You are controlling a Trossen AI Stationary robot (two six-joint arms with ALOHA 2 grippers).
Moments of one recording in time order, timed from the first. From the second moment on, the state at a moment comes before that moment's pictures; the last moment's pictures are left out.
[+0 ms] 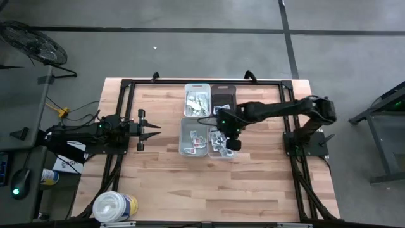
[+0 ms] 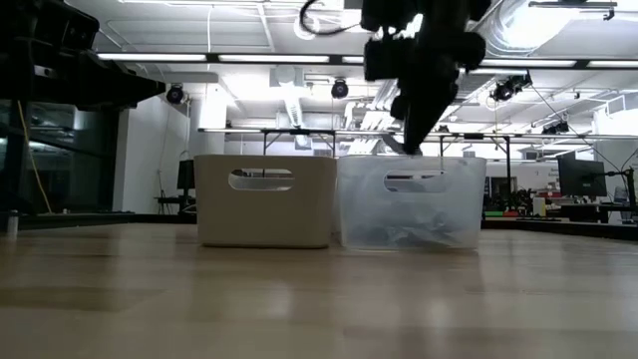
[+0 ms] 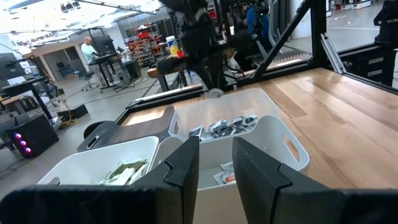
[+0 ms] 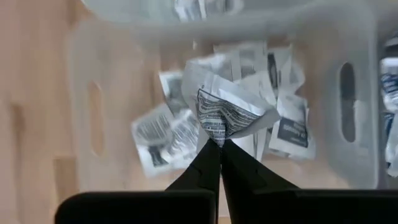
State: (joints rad) left arm 0.04 0.02 0.01 0.01 0.01 0.26; right arm -0.07 1.65 1.25 -0.82 -0.10 0.03
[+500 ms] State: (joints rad) left arm 0.04 0.02 0.01 0.01 0.01 0.26; right arm -0.09 1.71 1.29 -0.85 -0.08 0.09
